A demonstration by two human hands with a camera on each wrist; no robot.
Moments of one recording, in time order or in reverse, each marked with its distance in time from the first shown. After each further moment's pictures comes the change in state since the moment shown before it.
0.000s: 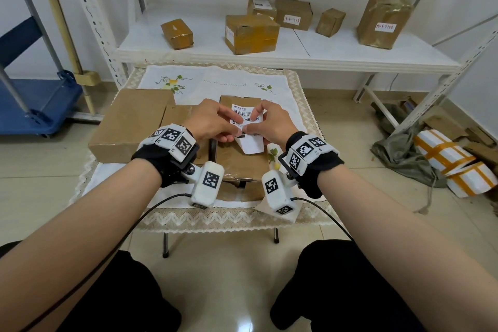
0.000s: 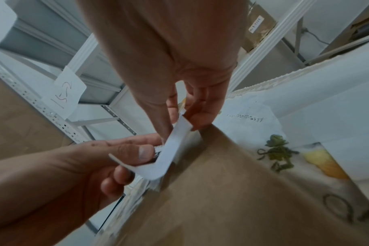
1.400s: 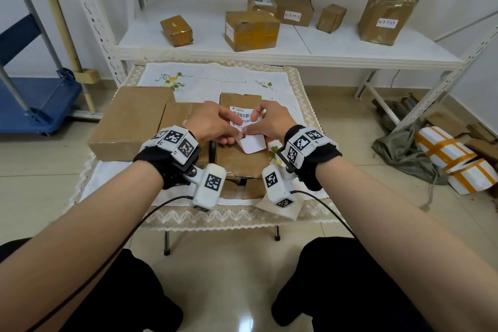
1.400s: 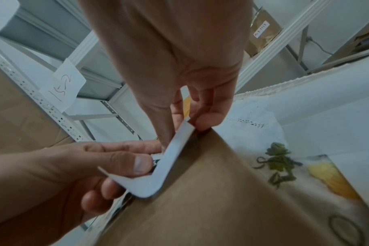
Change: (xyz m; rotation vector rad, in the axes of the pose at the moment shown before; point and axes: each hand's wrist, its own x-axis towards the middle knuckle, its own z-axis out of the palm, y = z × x) left_hand -0.002 -0.004 0.005 0.020 0.003 -0.047; right_hand 0.003 -0.002 -0.002 -0.094 -0.075 0.055
